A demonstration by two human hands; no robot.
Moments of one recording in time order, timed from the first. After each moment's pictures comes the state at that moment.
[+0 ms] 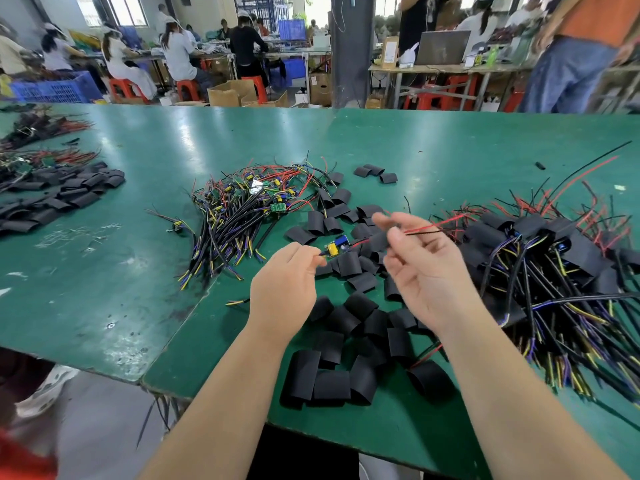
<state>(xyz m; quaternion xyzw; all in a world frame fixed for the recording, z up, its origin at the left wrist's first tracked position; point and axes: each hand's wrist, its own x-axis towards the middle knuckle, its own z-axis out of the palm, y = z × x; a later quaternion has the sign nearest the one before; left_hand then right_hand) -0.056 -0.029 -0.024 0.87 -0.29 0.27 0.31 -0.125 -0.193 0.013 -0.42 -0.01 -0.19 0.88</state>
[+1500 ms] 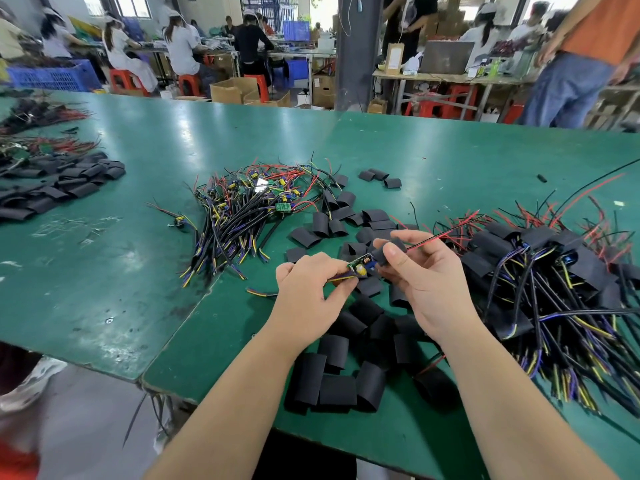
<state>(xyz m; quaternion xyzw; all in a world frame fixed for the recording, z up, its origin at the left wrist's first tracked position) -0.065 -0.039 -0.026 0.83 -0.32 0.16 0.42 -0.116 -0.197 -0.007 -0.58 0.07 -0.24 0.78</state>
